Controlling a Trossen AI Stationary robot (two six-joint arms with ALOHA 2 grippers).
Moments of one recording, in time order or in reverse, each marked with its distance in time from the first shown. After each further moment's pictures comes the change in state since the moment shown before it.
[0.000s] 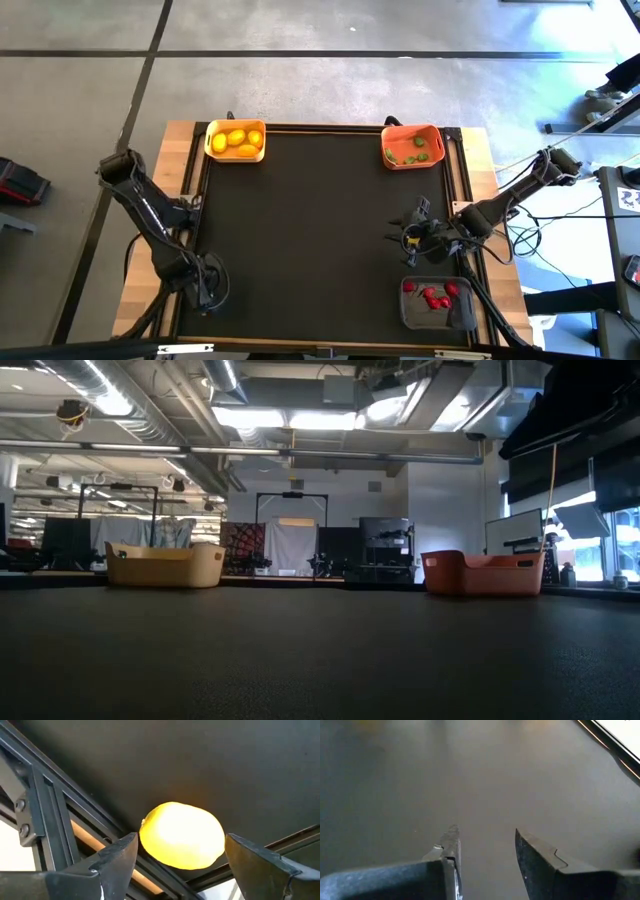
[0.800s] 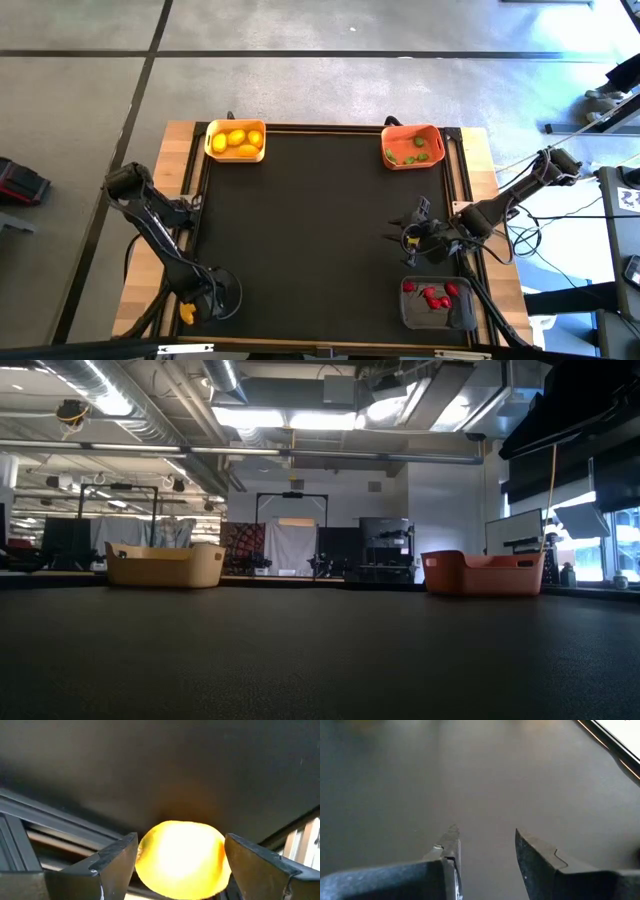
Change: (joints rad) left arm 0.000 0.171 0.000 0.105 0.160 0.359; right arm 0.000 0.000 0.000 0.000 0.000 0.000
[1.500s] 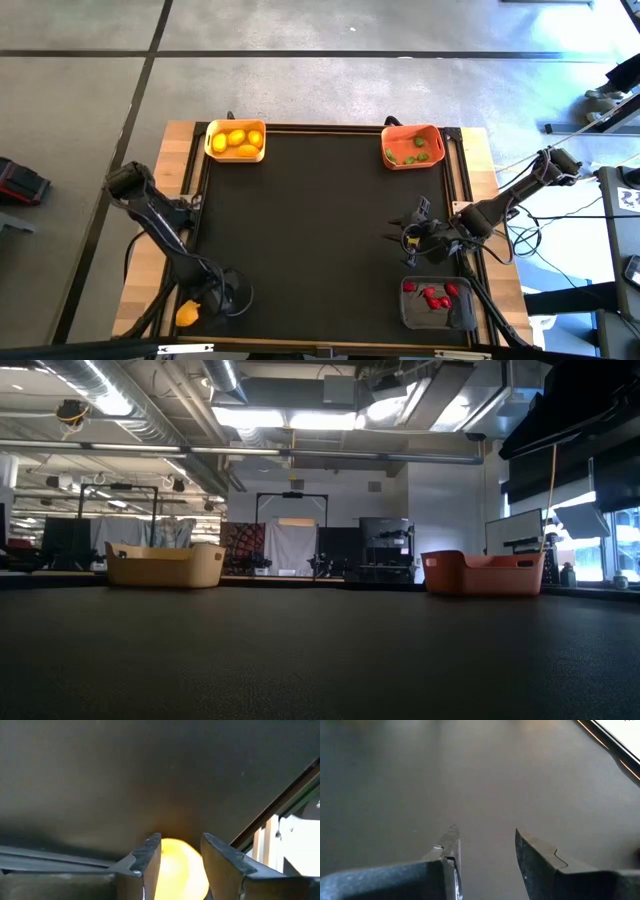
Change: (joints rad) left arm 0.065 -0.001 0.000 0.080 0.003 0.190; right arm 0.000 0.000 0.000 0.000 0.000 -0.002
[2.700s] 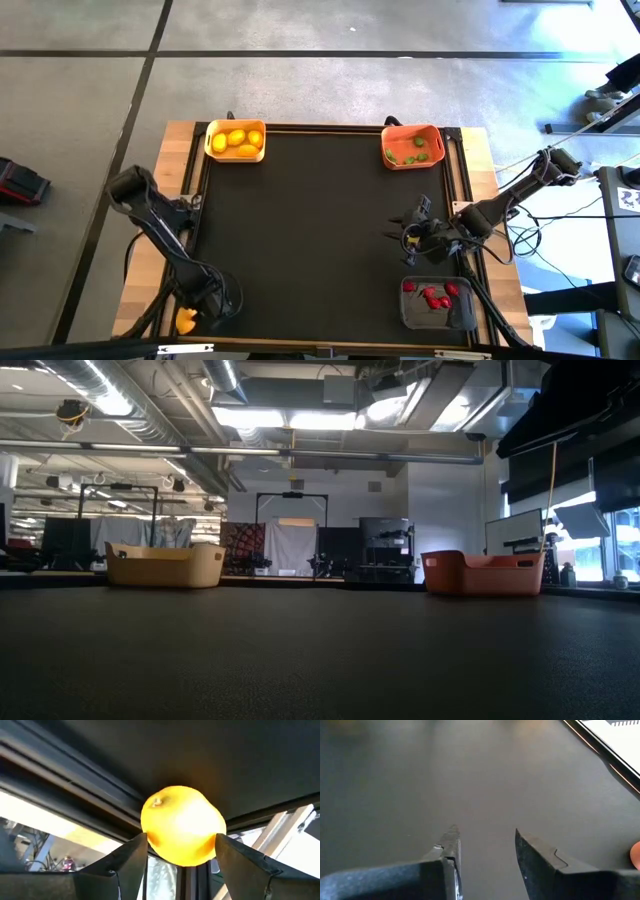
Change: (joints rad) left arm -0.011 0.039 0.000 -0.023 0.276 -0.425; right arm 0.000 0.000 0.000 -0.003 0.035 -0.002
